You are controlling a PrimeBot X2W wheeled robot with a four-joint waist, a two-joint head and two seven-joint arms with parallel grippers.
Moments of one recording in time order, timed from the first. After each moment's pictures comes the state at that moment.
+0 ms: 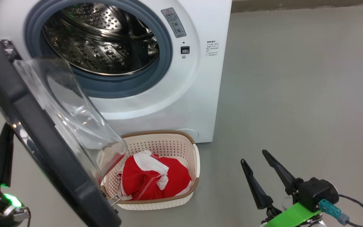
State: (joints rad) left arm -0.12 0.03 0.37 -0.31 -1.47 0.22 0.37; right arm -0.04 -0.09 0.23 0.17 0.29 0.13 -0.26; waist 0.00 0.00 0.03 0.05
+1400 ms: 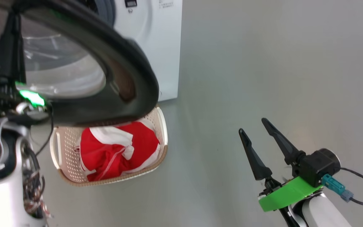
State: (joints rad) left arm -0.62 0.03 0.20 0.02 -1.62 0.09 0.21; right arm -0.17 -0.09 0.23 0.16 0.29 0.13 -0.26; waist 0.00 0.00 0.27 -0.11
